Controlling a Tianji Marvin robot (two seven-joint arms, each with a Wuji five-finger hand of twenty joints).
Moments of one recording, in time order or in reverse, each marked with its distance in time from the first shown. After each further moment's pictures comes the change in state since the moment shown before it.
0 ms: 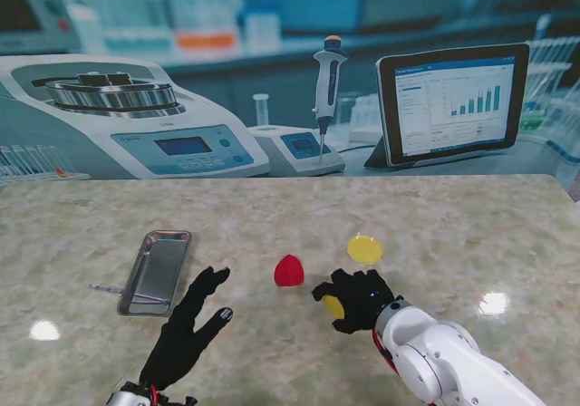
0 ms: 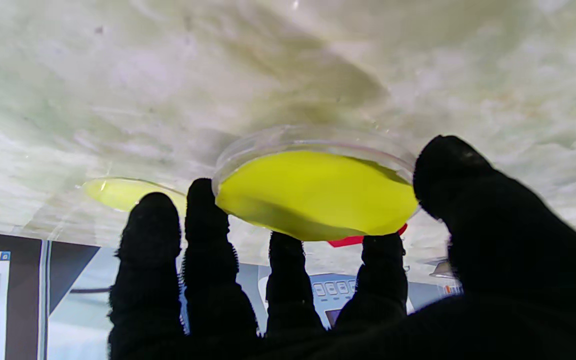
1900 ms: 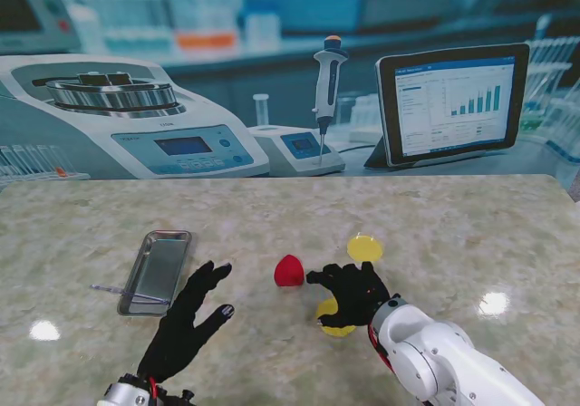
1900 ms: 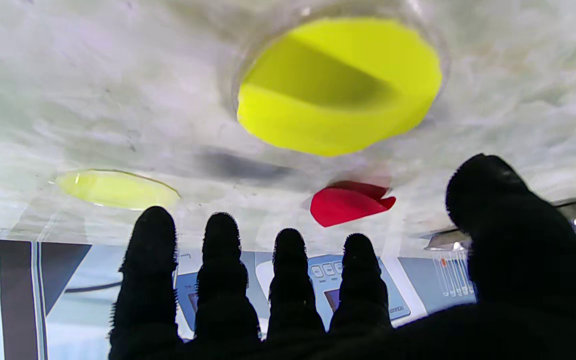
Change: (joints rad) left arm -0.016 0.002 -0.020 -0.009 0.062 0.018 -0.024; right arm 0.016 -0.007 -0.019 0.015 0.071 0.013 -0.057; left_hand 0.000 0.000 0.000 0.000 0.000 0.000 0.000 0.000 0.000 0.000 0.000 0.000 0.000 0.000 0.000 0.000 0.000 0.000 0.000 0.000; right_hand -0.079 0.106 -0.184 0.000 -0.085 0.200 -0.244 0.059 -0.008 -0.021 -0.177 -0.094 -0.165 -0.119 -0.288 -0.147 -0.254 0.000 -0.229 -0.056
